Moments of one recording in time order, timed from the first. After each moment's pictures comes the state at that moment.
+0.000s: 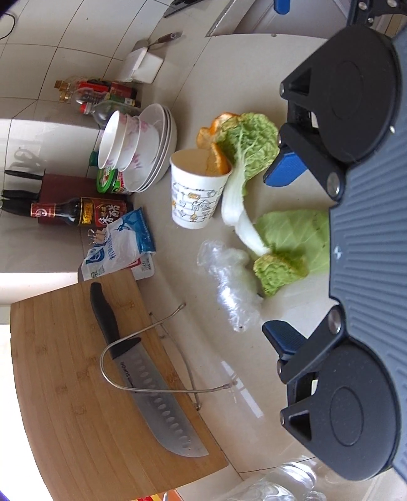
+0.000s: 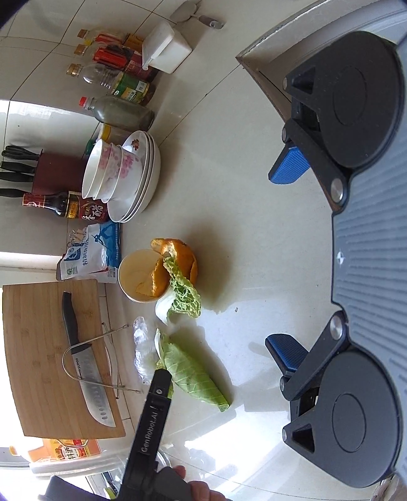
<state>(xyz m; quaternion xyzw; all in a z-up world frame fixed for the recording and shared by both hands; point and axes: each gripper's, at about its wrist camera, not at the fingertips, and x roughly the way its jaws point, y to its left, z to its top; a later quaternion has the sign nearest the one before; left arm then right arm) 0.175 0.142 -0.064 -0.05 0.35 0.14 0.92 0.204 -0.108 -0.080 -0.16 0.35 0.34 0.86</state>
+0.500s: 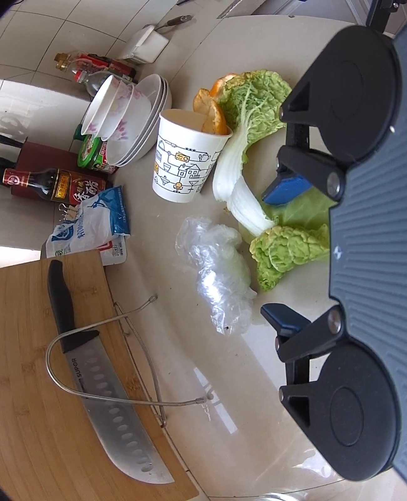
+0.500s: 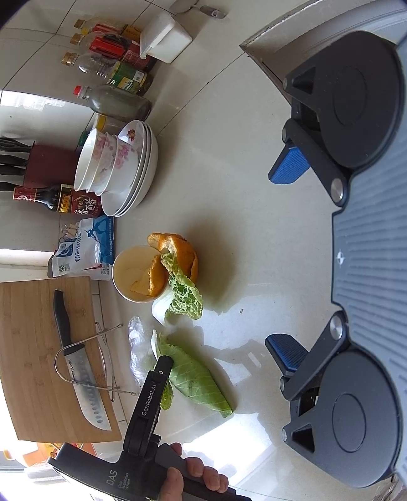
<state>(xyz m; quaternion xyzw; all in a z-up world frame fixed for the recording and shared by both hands) 0.206 0.177 -0.101 -0.11 0.39 0.14 0.90 0.220 -0.096 -0.088 -0.16 0.36 0.35 0.85</state>
